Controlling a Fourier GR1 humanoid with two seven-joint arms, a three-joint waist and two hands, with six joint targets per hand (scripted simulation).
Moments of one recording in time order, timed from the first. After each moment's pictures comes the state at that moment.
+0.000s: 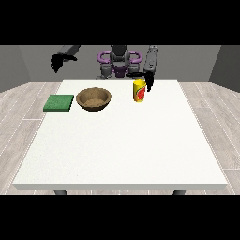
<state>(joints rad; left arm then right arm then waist) -0.25 0.01 -0.02 -1.08 -0.01 0.26 -0.58 0.01 -0.22 -0.29 -1.45 -0.28 0.39 -0.31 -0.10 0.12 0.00</state>
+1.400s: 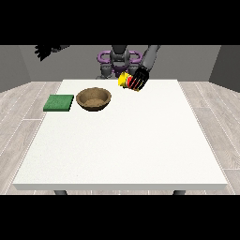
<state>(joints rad) -0.64 0.11 -0.28 -0.56 -0.65 0.75 -0.15 -0.10 -0.38 -0.37 -1.29 -0.39 0.45 -0.11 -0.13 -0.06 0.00</state>
